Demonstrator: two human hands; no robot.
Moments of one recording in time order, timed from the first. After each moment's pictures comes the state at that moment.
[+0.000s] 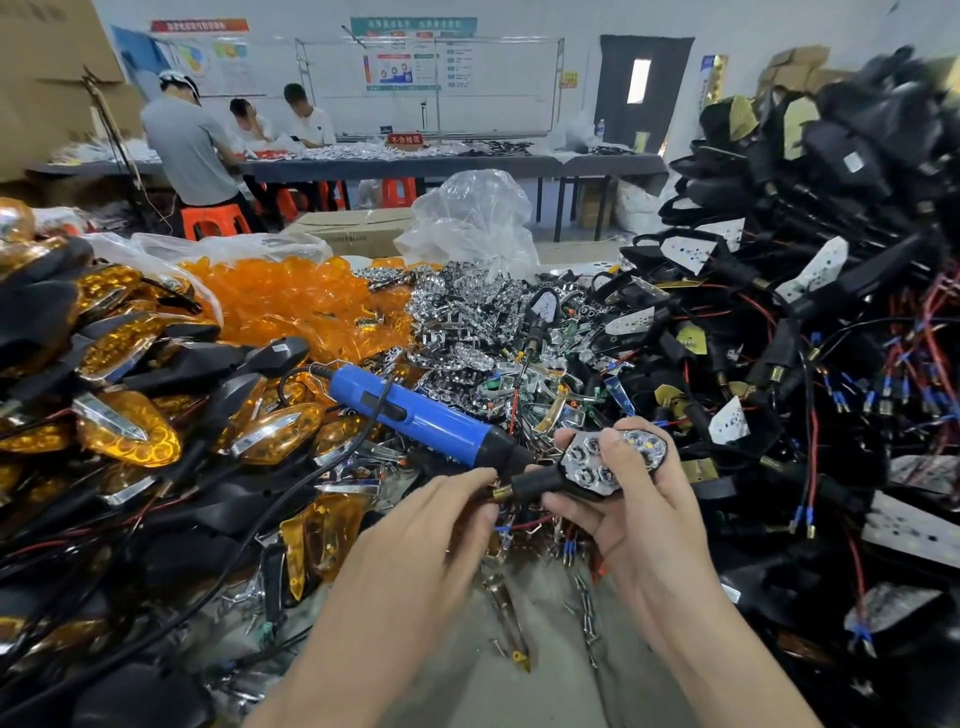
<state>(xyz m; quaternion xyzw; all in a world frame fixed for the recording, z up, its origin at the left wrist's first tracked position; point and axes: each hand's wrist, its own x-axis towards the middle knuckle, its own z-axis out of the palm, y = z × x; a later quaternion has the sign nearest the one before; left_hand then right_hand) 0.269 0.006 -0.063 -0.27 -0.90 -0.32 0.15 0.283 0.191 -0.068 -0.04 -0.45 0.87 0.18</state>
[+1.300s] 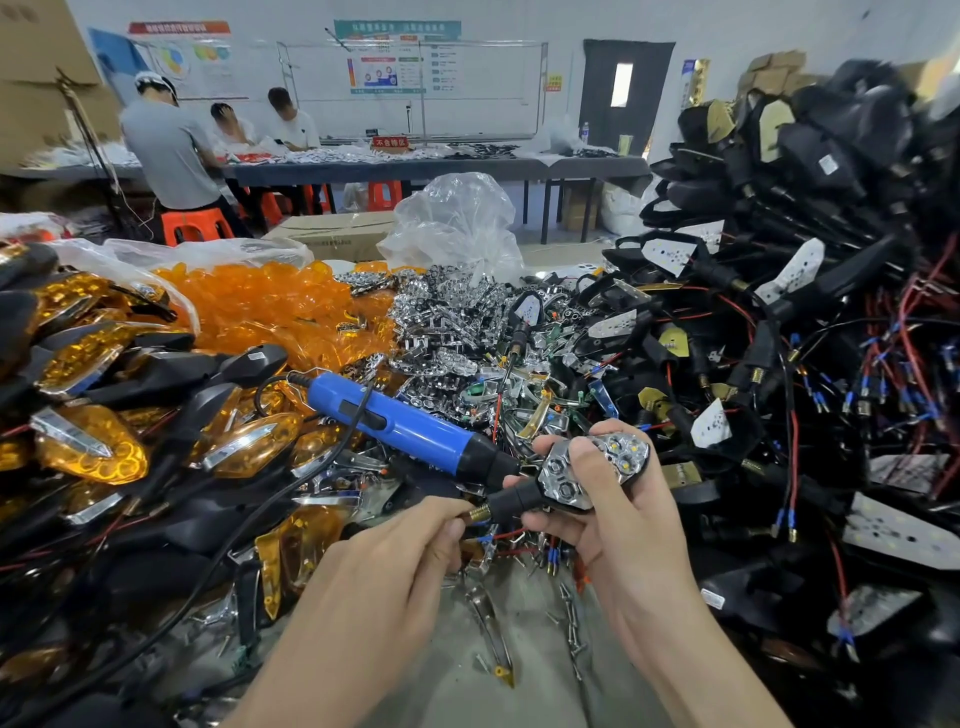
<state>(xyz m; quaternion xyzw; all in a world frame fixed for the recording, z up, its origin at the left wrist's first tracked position) 0.270 -0.004 -0.059 -0.30 -0.90 -0.30 0.13 0.286 0.186 -0.063 -0.02 -0.49 0.85 0.20</state>
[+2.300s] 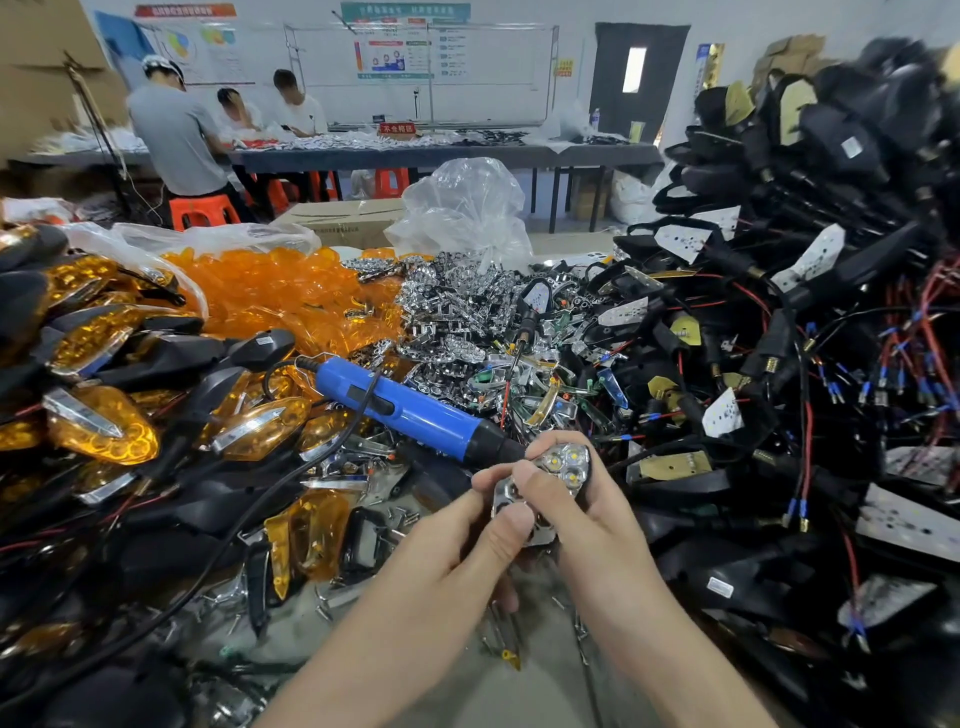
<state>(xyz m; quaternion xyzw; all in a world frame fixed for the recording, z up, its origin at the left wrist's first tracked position) 0.277 0.022 -0.058 -0.24 -0.77 -0.58 -0.12 0.290 0.171 -0.071 0.06 -0.54 0.83 0.06</state>
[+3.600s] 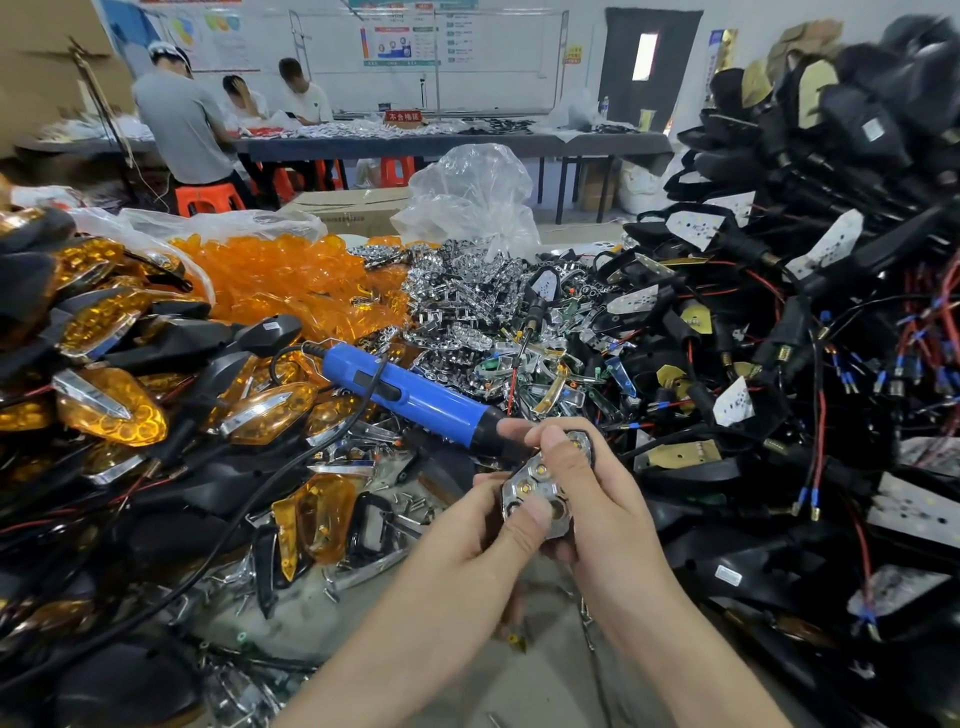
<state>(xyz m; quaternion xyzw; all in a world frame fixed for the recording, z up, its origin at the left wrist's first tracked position) 0.291 0.037 -0.047 -0.20 -0.71 -0.65 -0.16 0.287 0.168 -0.073 0.02 -0.62 0.78 0.12</state>
